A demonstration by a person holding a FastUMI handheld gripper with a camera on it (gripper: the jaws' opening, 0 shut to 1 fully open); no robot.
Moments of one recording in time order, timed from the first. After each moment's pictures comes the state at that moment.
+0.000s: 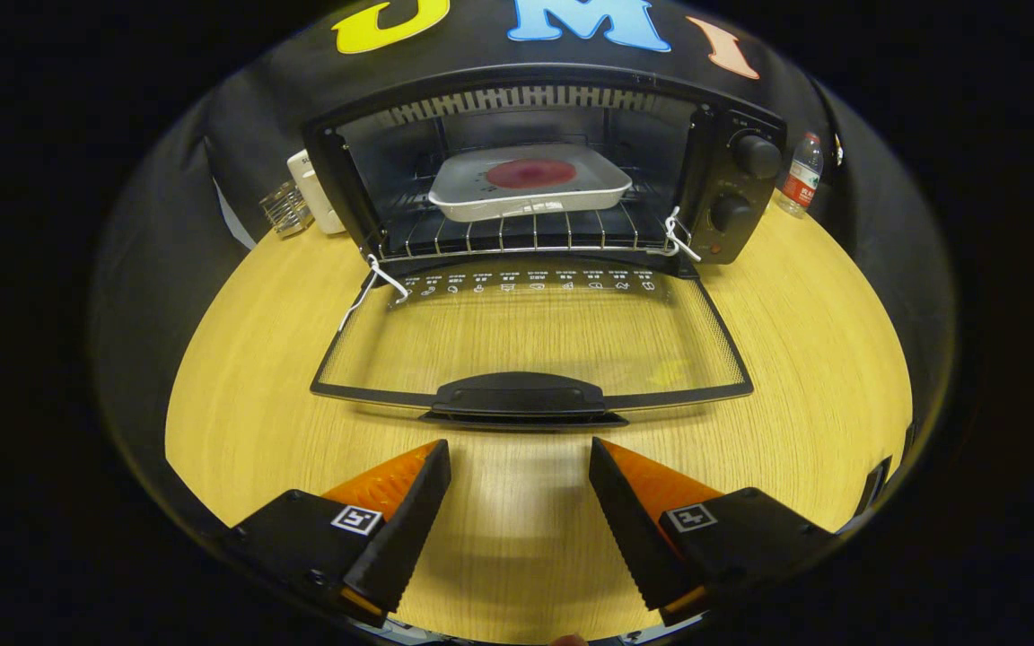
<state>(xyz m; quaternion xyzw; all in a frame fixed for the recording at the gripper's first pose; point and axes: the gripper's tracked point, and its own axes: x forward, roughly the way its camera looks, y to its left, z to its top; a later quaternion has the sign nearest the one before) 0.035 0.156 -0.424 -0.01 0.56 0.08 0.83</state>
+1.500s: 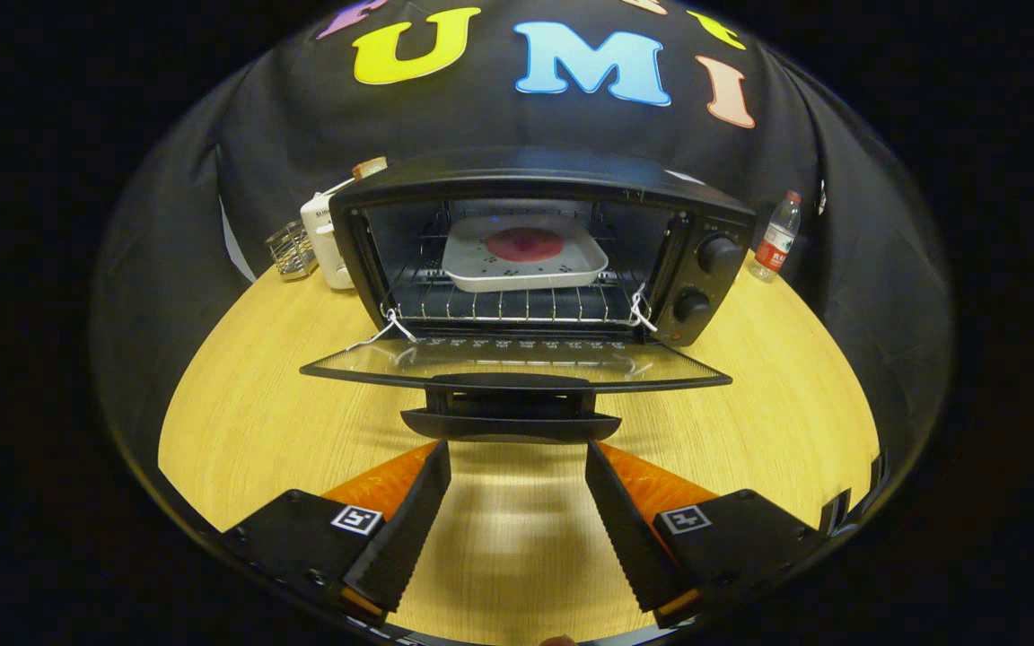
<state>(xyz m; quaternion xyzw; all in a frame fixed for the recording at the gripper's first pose) 0.051 0.152 -0.371 -0.05 0.46 0.07 0.88</state>
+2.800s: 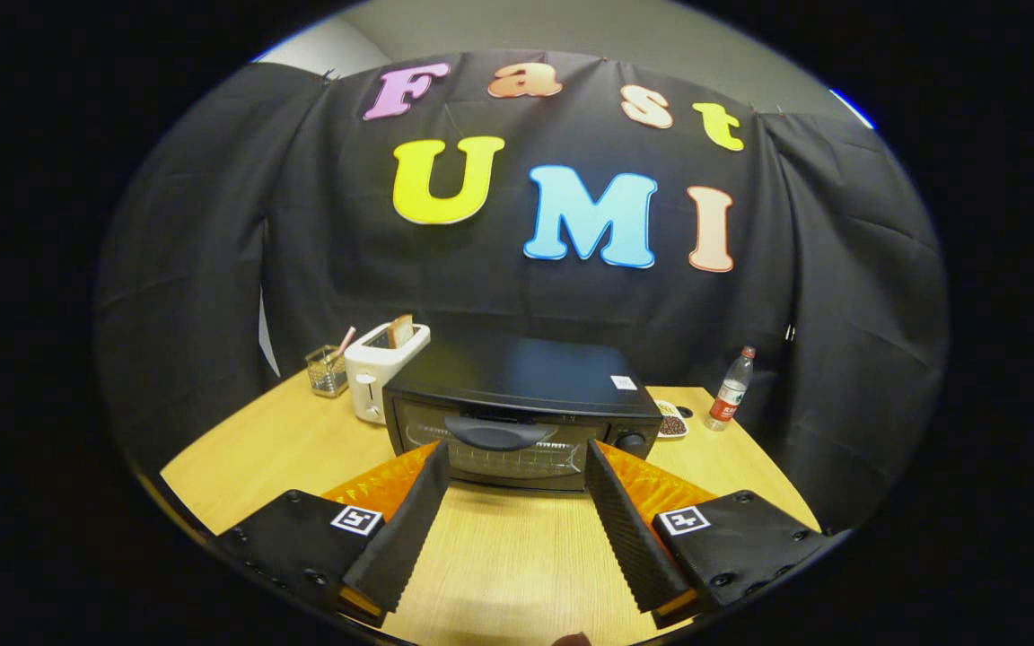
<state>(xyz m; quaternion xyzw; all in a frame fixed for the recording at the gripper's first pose) 0.037 0.123 -0.180 -0.05 0.23 0.10 0.97</state>
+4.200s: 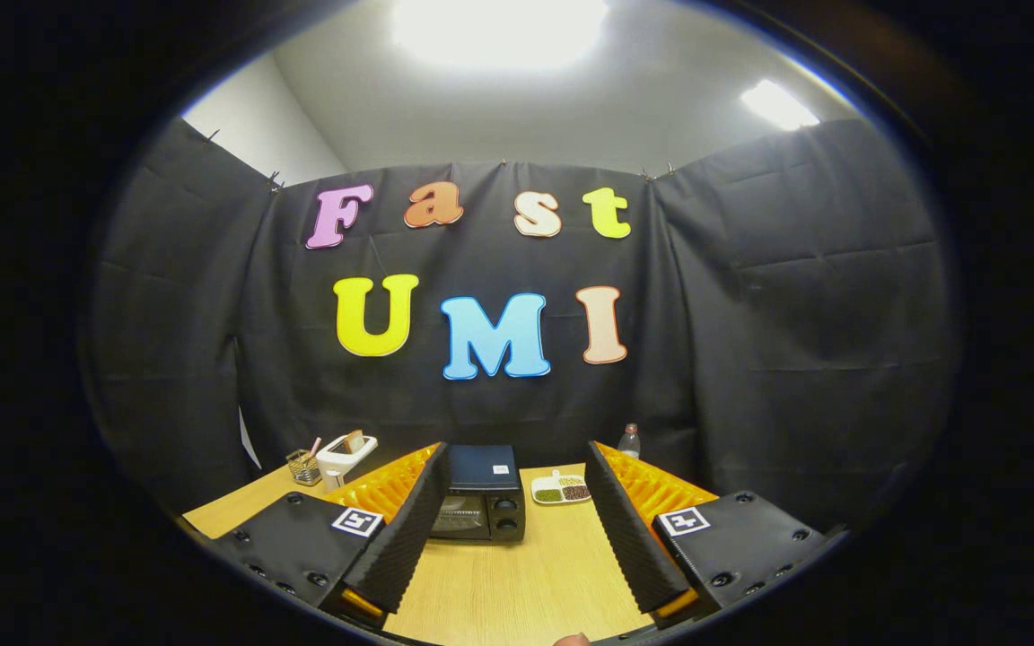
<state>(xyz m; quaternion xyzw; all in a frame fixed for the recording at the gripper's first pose) -0.042 -0.027 -0.027 0.00 0.08 0.03 1.00</state>
